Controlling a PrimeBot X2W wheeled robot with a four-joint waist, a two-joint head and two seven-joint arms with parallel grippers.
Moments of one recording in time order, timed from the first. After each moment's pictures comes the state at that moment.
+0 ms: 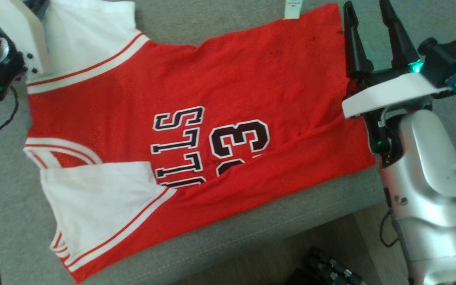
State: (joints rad) left arm -1.09 0.50 -0.66 0.77 -0.67 -0.13 0.31; right arm -0.61 -0.06 0.15 0.35 0.25 0.12 -0.14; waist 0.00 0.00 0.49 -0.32
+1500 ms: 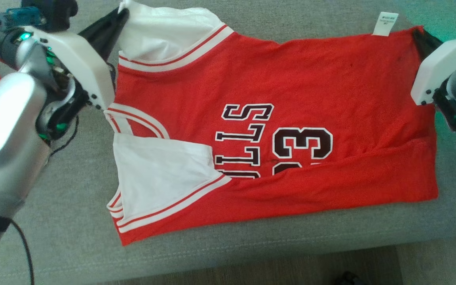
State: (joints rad) left arm -0.93 0.50 -0.79 0.41 -0.76 -0.09 0.10; right arm -0.86 -0.39 0.35 0.79 0.41 0.12 0.25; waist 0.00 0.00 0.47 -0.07
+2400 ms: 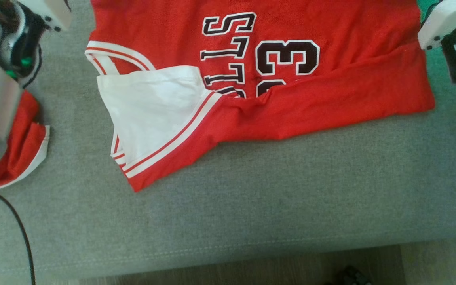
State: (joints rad) left arm -1.16 0.43 -0.71 0.71 -0.71 -0.06 -0.15; right arm -1.10 -0.33 0.32 1.00 0.30 0.12 -0.10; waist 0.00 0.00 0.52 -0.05
